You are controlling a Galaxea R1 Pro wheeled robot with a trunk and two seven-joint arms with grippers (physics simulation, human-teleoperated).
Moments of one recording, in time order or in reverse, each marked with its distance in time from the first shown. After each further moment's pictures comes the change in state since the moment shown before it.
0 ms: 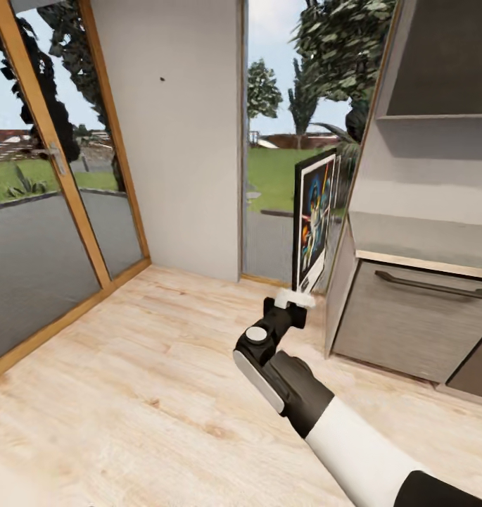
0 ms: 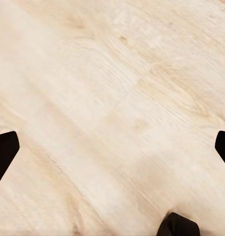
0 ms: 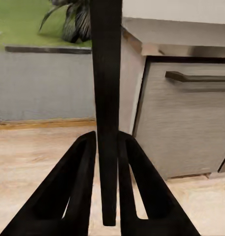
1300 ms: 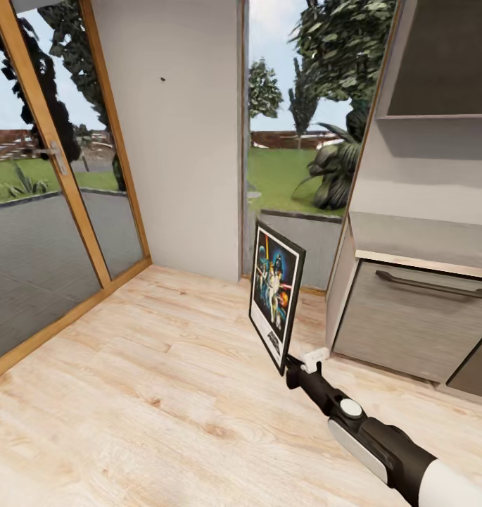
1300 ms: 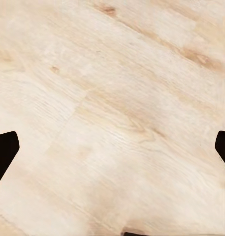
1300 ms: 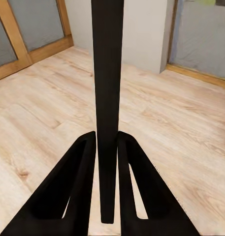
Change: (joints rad) left arm 0.000 0.024 -0.017 -0.069 -0.002 -0.012 -0.296; right arm 0.217 -0.473 0.145 0.124 -0.247 -0.398 1.225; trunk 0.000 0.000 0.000
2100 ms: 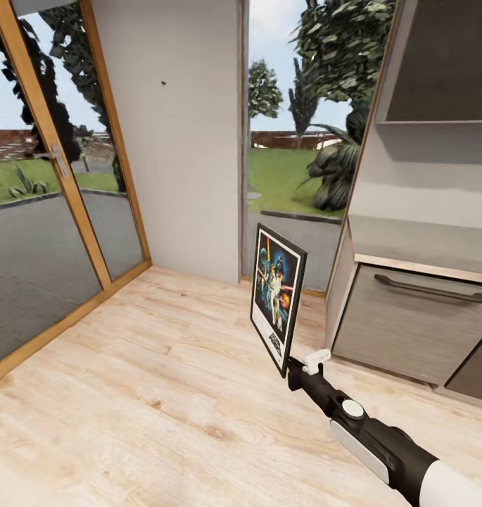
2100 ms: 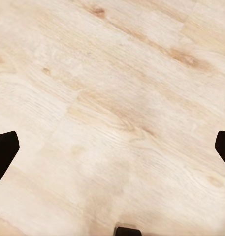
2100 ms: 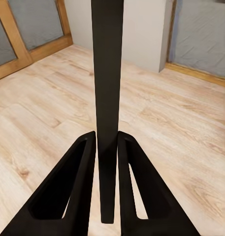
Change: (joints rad) left arm 0.000 0.004 -0.002 0.005 0.000 0.004 -0.039; right arm 0.001 -0.003 -0.003 0.018 -0.008 -0.001 0.015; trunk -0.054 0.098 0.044
